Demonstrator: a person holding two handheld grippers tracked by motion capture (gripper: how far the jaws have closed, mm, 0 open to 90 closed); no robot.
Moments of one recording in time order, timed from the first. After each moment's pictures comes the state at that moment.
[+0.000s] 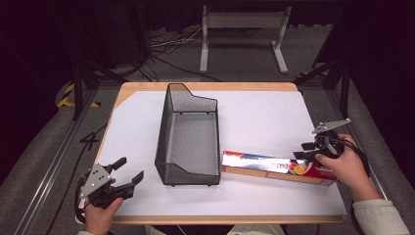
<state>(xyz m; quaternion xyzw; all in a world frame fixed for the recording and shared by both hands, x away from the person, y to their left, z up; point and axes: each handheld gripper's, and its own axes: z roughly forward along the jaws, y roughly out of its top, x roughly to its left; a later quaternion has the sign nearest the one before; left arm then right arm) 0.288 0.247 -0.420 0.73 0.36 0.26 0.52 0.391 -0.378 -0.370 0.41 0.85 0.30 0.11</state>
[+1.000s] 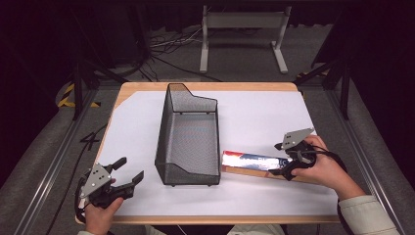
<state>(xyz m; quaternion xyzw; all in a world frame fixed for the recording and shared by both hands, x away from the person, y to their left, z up) 0.287 0.248 -0.420 0.73 0.36 0.26 0.52 0.385 -0.300 -0.383 0.19 0.93 0.30 0.11</state>
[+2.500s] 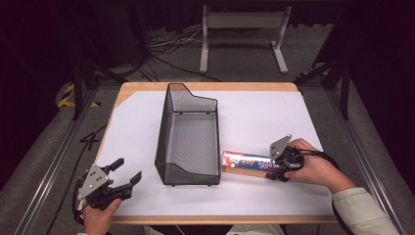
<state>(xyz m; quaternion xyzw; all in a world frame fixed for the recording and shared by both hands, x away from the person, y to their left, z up) 0.285 0.251 -0.421 0.73 0.36 0.26 0.52 0.394 -0.284 -0.408 0.09 0.98 0.19 0.06</state>
